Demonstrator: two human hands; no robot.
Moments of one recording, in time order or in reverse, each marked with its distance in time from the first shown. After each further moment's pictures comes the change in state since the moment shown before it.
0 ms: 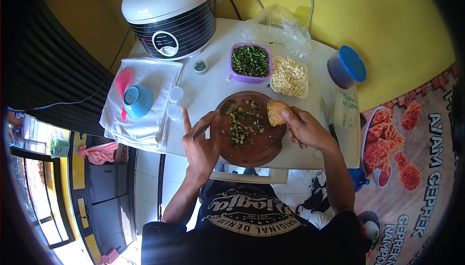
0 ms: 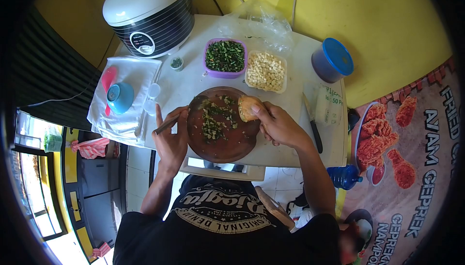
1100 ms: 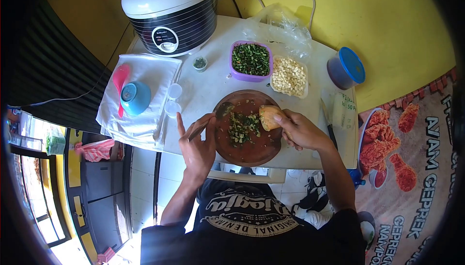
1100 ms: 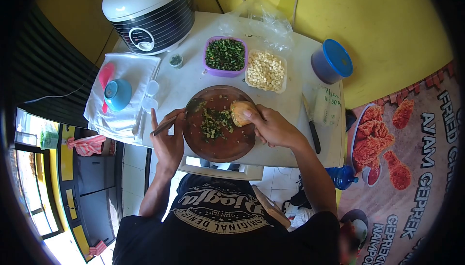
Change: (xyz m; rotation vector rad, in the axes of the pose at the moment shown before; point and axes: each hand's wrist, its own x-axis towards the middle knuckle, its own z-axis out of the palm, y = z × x) left_hand -0.011 -0.008 -0.006 0.052 0.000 -0.039; right_hand 0.005 -0.004 0.006 -0.059 -0.078 0.041
